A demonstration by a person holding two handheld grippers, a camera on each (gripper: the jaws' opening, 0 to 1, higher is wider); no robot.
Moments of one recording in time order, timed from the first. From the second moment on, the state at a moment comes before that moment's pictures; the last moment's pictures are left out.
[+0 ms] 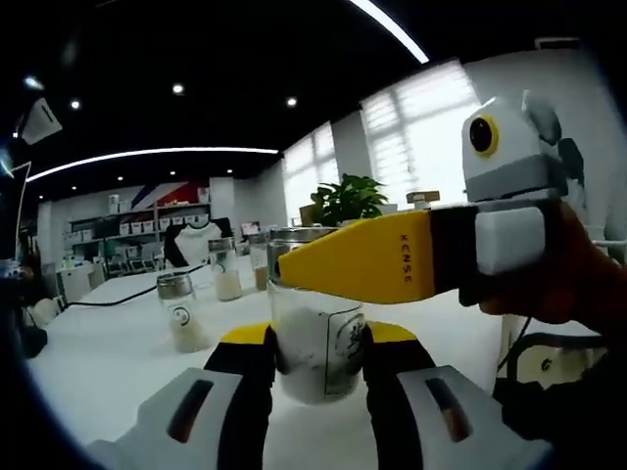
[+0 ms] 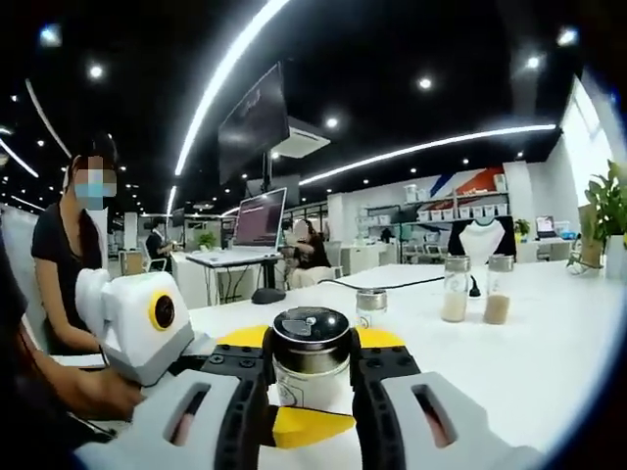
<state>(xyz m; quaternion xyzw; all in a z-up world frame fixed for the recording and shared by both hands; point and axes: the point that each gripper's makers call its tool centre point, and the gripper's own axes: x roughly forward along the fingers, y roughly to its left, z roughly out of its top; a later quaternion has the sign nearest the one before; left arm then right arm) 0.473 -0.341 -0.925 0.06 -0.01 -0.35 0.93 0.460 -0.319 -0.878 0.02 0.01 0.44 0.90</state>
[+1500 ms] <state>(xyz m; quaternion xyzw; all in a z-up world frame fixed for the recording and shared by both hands) 0.482 -0.305 -0.924 0.02 0.02 -0.39 0.92 0.611 -0.311 -0.902 -0.06 0.05 0.46 0.89</state>
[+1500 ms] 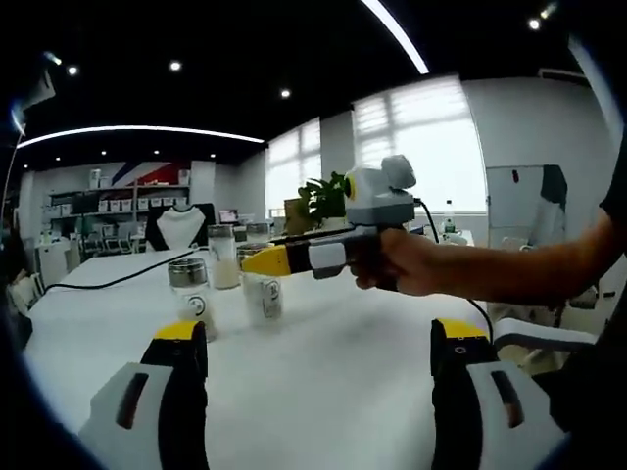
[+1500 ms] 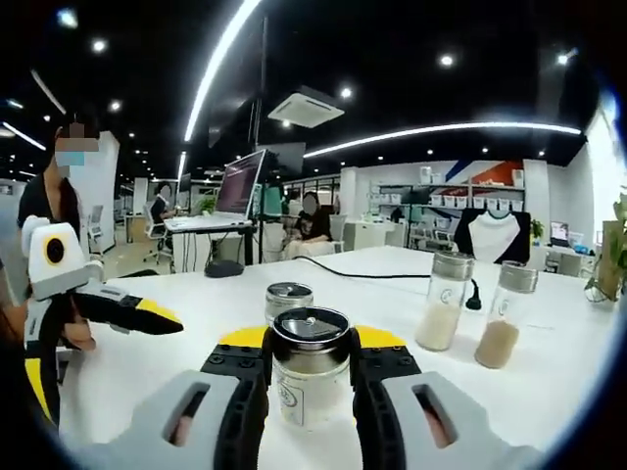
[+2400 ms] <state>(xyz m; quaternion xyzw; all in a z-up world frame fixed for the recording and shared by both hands) 0.481 -0.310 -0.928 0.03 0.02 -0.40 0.92 0.637 -0.314 -0.912 -0.04 0.07 0.48 0.87</state>
